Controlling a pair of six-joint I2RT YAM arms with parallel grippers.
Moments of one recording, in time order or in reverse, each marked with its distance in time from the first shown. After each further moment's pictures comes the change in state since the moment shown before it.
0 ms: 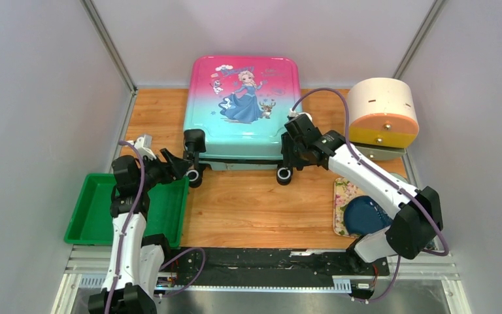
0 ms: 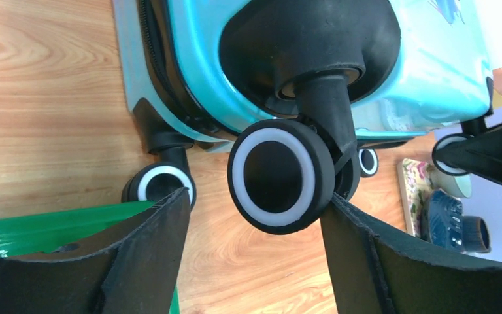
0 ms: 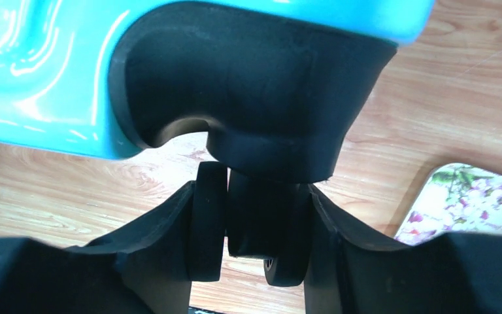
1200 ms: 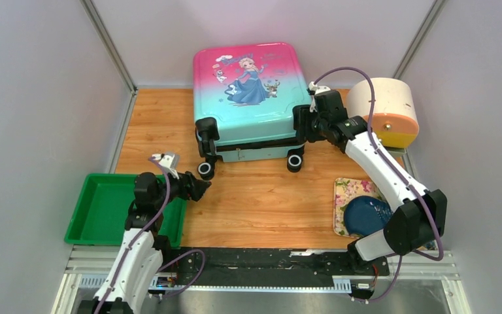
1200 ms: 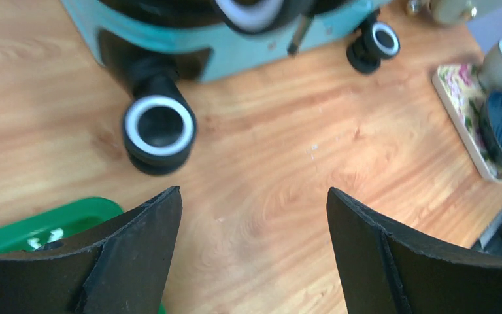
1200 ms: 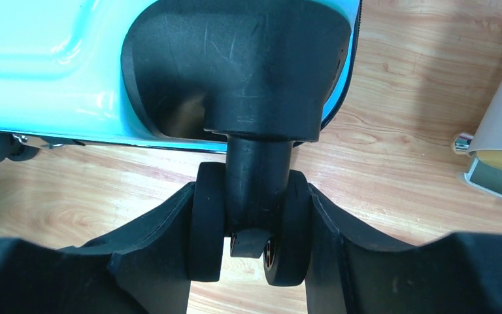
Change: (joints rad) left arm -0.239 -0.137 -0.246 0.211 -0.048 0.172; right arm -0.267 0.021 0.105 0.148 -0.132 -0.221
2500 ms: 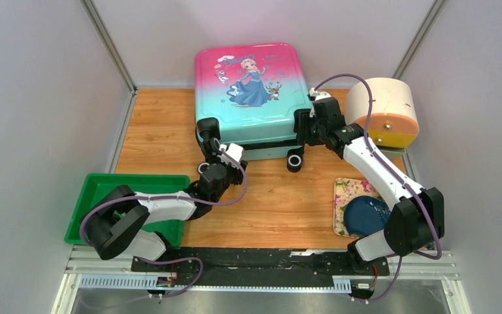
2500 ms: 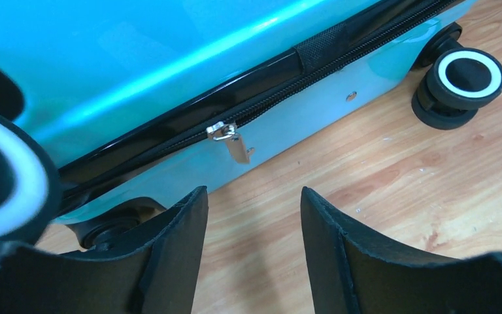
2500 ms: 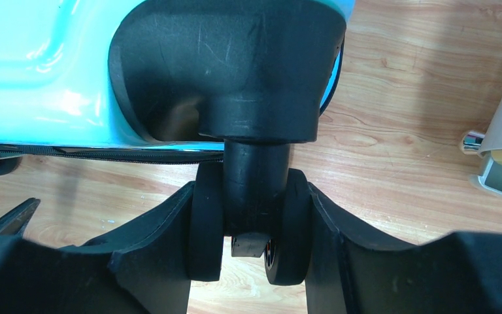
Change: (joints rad) left arm -0.787 0.806 0.202 0.678 -0.977 0.232; right arm -0.005 -0.011 -0.120 0.124 0.023 0.023
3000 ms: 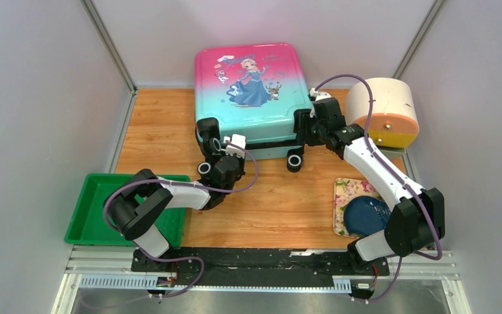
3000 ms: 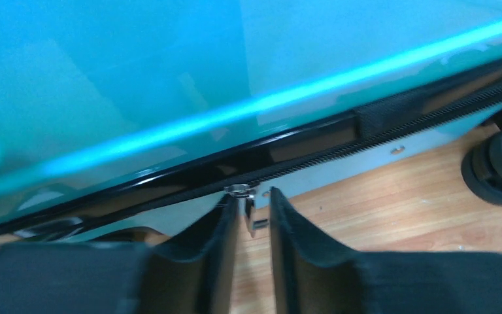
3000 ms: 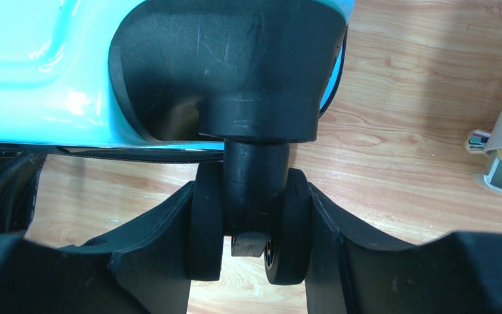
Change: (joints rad) left arm -0.006 0.212 0.149 0.036 -0.169 -0.093; right arm -0.001 -0.003 -0.003 0.002 -0.008 0.010
